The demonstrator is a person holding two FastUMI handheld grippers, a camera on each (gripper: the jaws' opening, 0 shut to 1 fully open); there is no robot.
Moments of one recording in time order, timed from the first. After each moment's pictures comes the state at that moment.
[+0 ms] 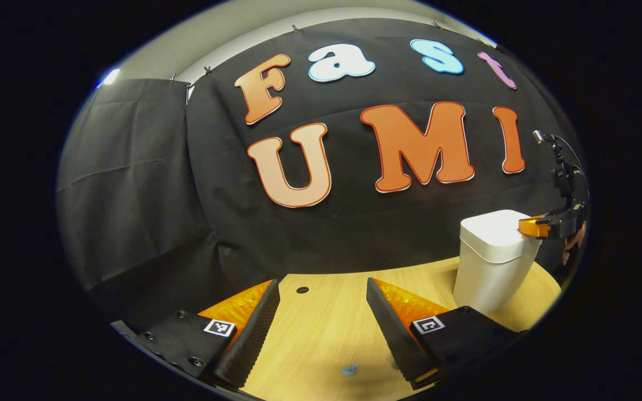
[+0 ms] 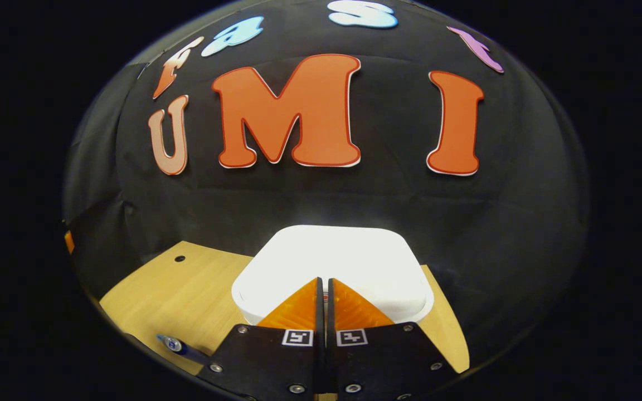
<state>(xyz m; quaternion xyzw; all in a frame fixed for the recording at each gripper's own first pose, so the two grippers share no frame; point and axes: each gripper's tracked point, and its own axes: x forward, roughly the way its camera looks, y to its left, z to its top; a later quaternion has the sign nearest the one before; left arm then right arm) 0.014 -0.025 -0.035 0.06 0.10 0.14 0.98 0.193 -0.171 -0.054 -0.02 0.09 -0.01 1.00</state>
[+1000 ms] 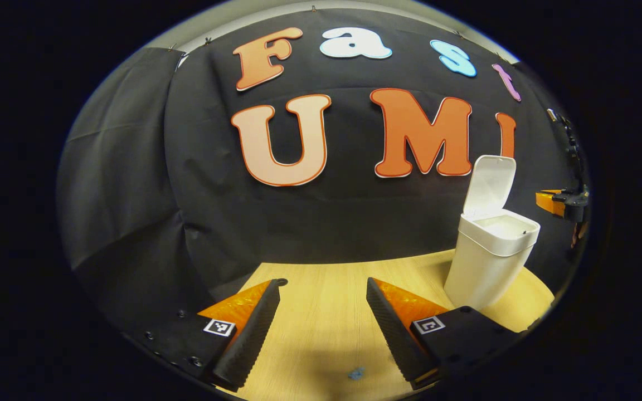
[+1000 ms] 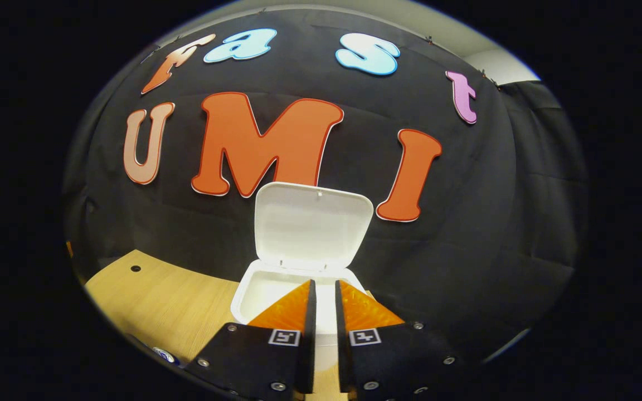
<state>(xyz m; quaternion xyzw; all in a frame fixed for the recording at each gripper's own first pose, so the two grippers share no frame) 0.068 0.029 -0.090 -0.01 0.15 0.05 0.99 0.141 -0.172 0.004 -0.07 0.03 -0.17 0.98</state>
